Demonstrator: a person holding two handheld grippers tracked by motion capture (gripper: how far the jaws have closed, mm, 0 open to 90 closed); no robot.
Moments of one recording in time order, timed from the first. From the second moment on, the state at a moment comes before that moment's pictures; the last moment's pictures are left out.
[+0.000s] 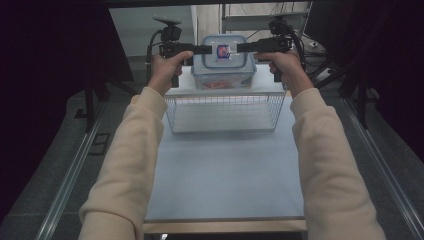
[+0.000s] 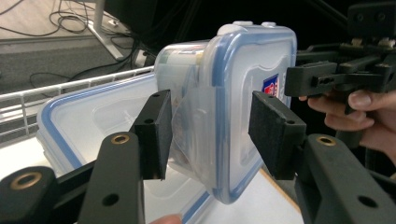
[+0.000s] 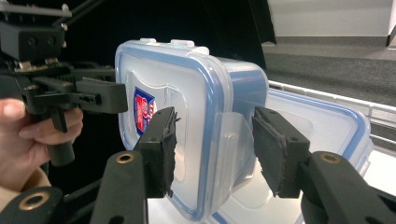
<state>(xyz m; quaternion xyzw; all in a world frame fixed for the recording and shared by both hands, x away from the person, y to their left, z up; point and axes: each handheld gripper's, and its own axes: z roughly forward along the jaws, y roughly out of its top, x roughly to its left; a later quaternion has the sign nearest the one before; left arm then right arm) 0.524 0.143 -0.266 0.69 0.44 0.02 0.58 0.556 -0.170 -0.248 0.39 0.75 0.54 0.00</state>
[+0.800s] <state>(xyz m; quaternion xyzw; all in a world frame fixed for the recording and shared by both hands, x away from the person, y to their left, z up) 0.532 0.144 -0.280 0.65 0.48 0.00 0.59 0.559 -0.180 -0.262 0.44 0.69 0.57 0.02</state>
